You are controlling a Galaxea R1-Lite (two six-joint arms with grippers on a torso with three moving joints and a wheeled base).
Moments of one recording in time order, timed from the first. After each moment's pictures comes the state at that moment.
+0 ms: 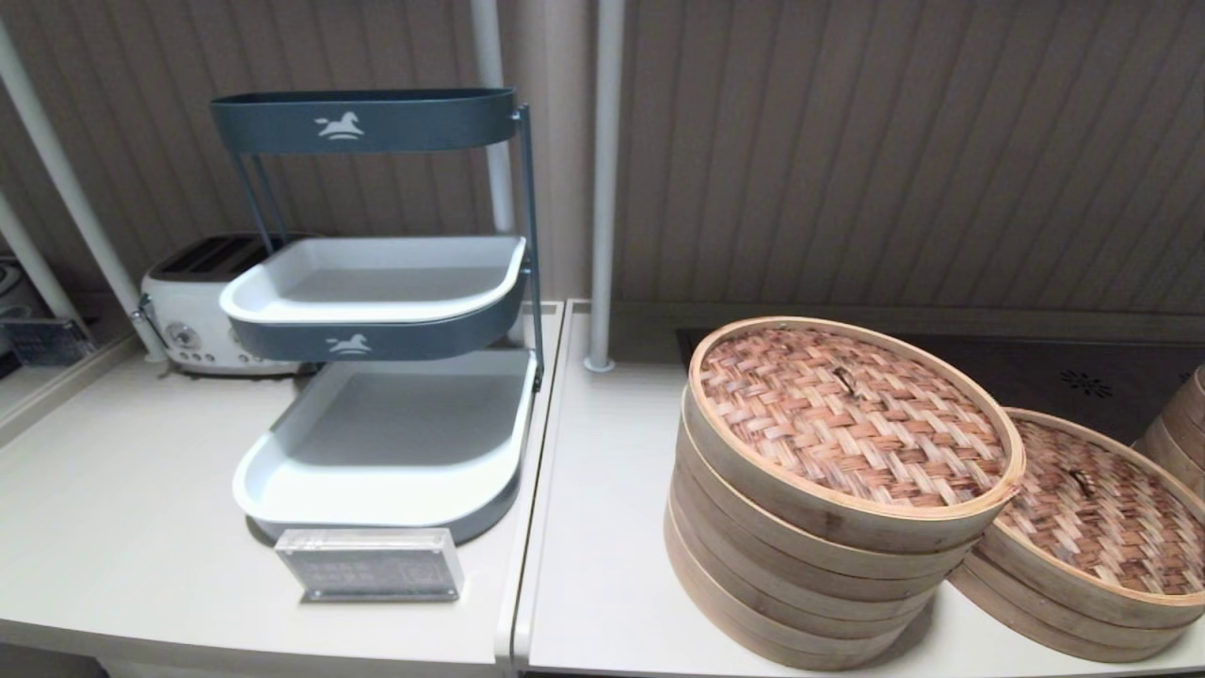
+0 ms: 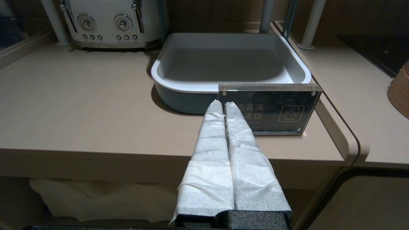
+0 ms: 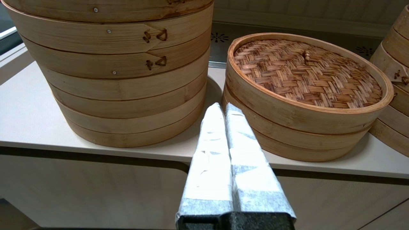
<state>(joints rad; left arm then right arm) 0.00 0.00 0.00 -0.05 -0.02 0.01 0.00 0.00 0.00 -0.02 0.01 -0.05</state>
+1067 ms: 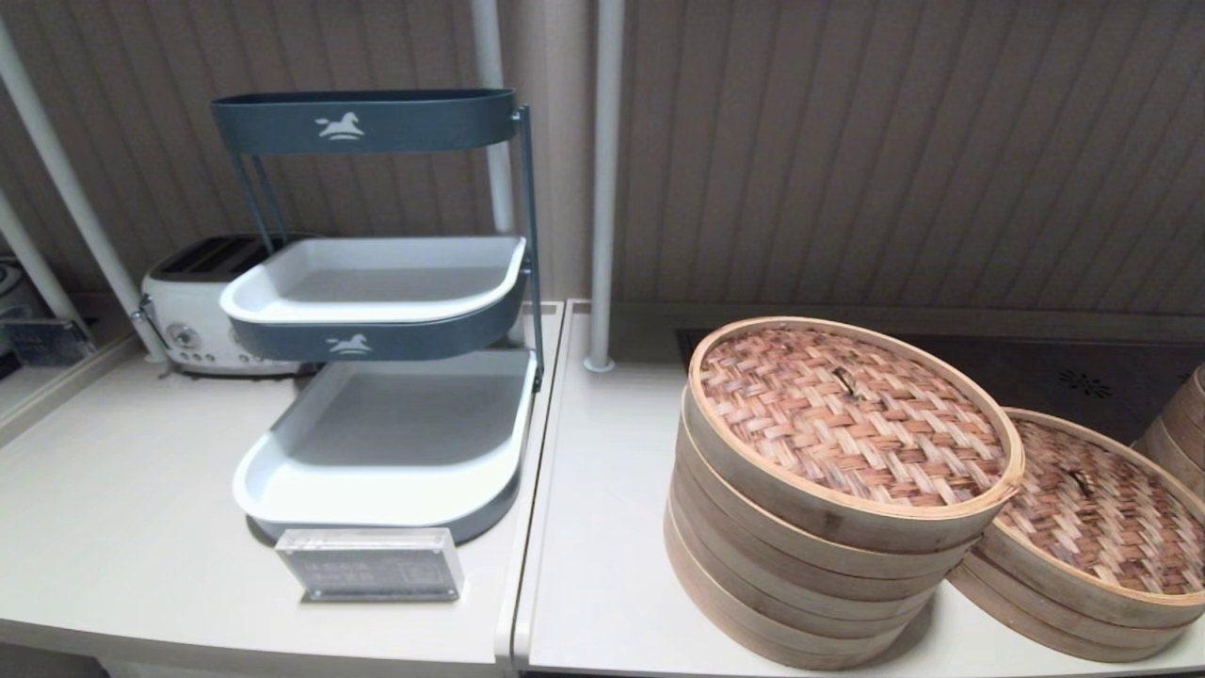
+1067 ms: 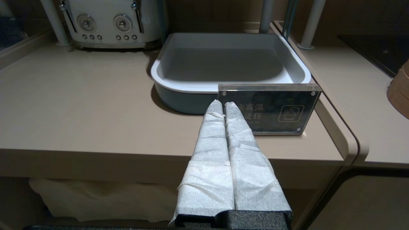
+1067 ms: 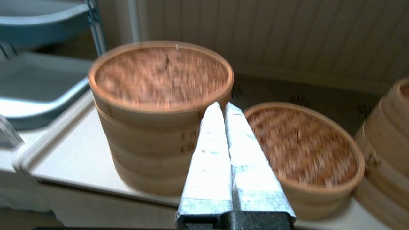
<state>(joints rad) 0.00 0.00 0.00 -0.05 -0.02 0.01 0.00 0.28 -0.61 0.23 0.11 -0.05</state>
